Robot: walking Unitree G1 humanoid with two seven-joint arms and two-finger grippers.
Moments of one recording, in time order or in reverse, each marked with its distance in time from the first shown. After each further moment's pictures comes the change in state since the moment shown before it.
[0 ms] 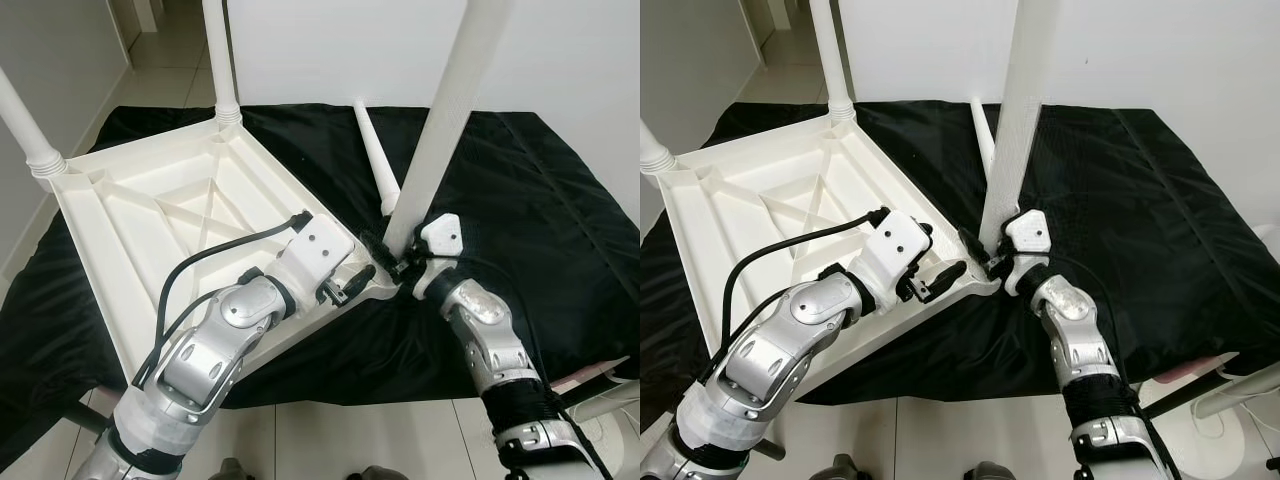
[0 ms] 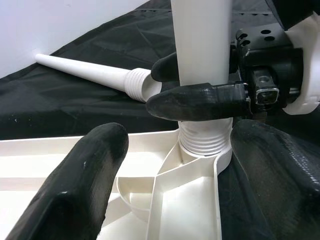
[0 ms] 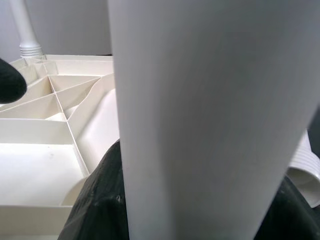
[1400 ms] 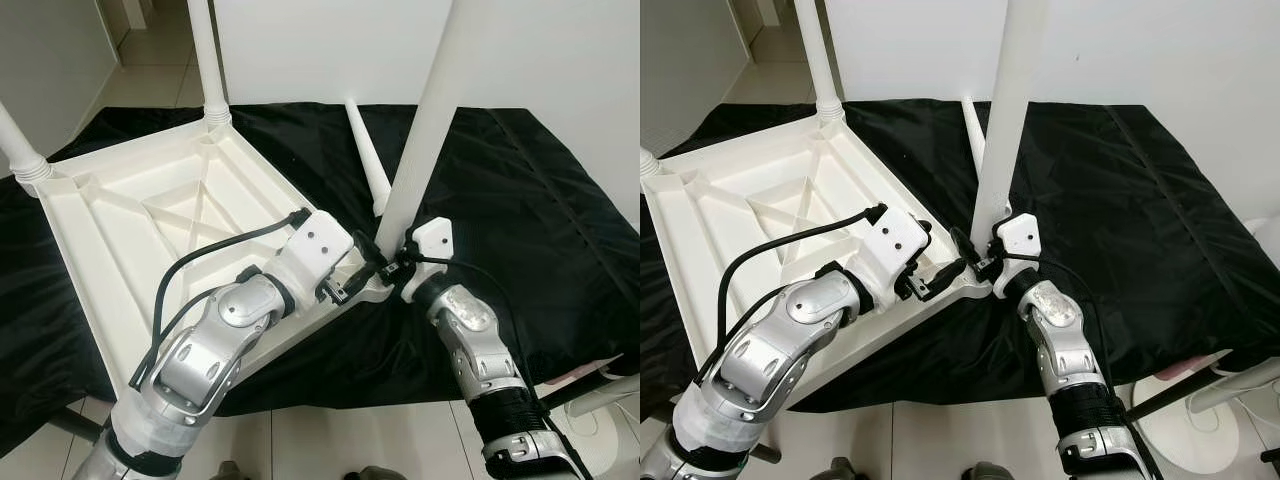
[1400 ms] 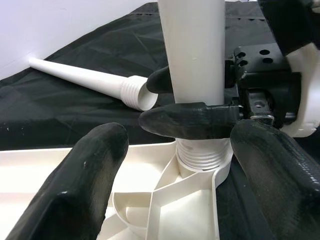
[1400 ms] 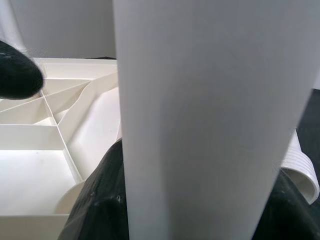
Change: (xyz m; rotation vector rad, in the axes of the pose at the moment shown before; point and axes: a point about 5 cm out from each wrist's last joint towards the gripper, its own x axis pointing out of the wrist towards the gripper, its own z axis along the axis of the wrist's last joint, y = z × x) left arm -0.003 0.000 0.005 -0.002 -0.004 0.005; right arm 0.003 0.015 0.000 -0.017 -0.026 -0.059
